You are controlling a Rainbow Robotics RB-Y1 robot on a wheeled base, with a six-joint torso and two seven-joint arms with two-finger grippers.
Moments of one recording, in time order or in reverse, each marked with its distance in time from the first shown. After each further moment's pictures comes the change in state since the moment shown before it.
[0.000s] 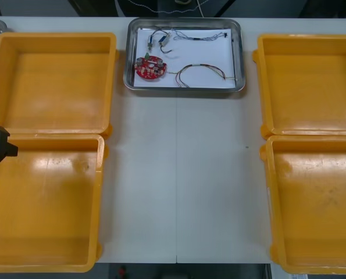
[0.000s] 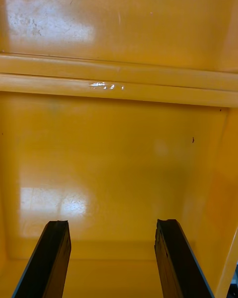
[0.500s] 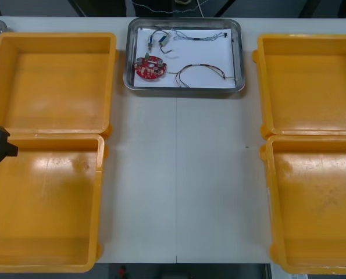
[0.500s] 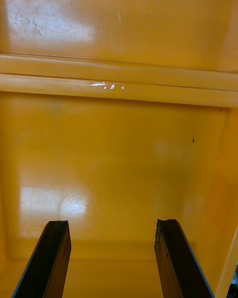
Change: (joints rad) right arm 0.000 0.000 0.000 0.000 0.000 0.000 0.000; left arm 0.000 0.000 0.000 0.000 0.000 0.000 0.000
